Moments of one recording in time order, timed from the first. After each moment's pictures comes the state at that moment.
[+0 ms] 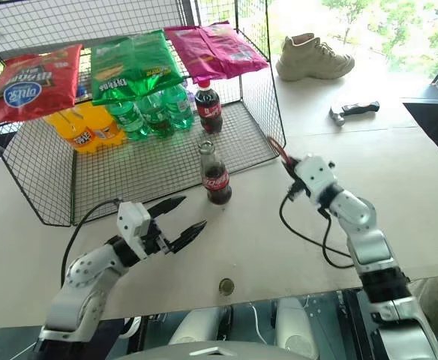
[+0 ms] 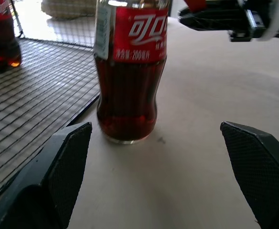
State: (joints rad) left arm 0.17 0.46 0.05 -0.28 -0.39 0.06 -0.77; right arm -0.25 -0.46 0.10 -0.02 0.15 0.10 0.58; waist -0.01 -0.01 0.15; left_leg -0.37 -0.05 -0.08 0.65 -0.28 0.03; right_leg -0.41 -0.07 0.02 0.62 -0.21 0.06
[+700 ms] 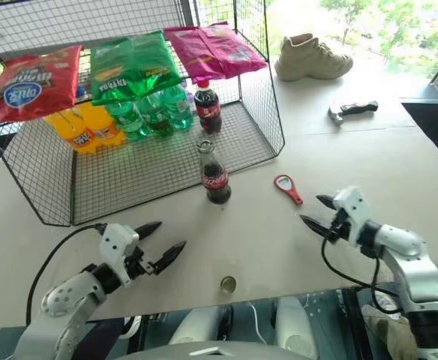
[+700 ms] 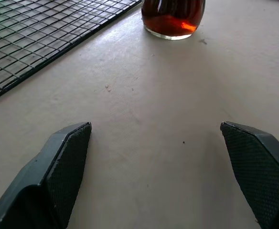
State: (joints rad) left arm 0.40 0.51 0.13 -0.39 -0.33 0.17 -0.64; right arm 0.02 -0.65 -0.13 -0.08 0.38 0.15 0.91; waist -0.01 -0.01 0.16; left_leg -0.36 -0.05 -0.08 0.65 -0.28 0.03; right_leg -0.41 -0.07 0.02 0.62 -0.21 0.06
